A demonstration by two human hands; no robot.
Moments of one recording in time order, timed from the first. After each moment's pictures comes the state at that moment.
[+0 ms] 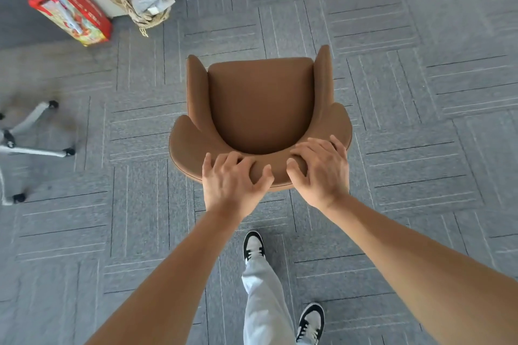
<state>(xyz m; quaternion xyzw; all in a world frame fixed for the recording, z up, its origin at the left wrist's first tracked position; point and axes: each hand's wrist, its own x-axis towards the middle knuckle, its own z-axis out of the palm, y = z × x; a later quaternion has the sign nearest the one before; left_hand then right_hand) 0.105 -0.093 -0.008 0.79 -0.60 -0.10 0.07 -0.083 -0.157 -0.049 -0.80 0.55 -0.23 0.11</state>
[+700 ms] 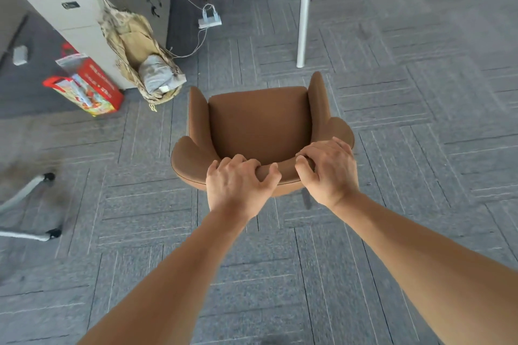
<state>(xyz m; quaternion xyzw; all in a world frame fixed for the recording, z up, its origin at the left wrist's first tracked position) 0.196 -0.378 -0.017 0.80 -0.58 -0.07 0.10 0.013 -0.455 -0.053 -0.80 0.53 -0.26 0.08</state>
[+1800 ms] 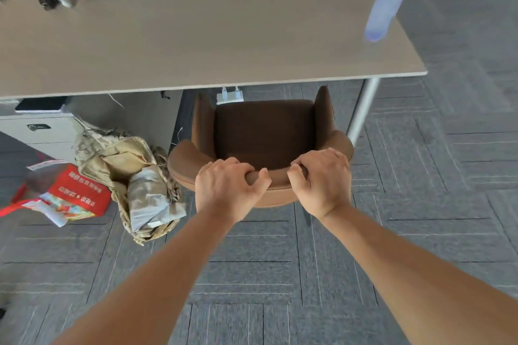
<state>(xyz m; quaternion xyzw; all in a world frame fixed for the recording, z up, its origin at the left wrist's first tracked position) 0.480 -1.068 -0.018 0.80 -0.58 -0.01 0.12 0.298 -1.154 -0.059 -0.81 0.51 -0.27 0.09</state>
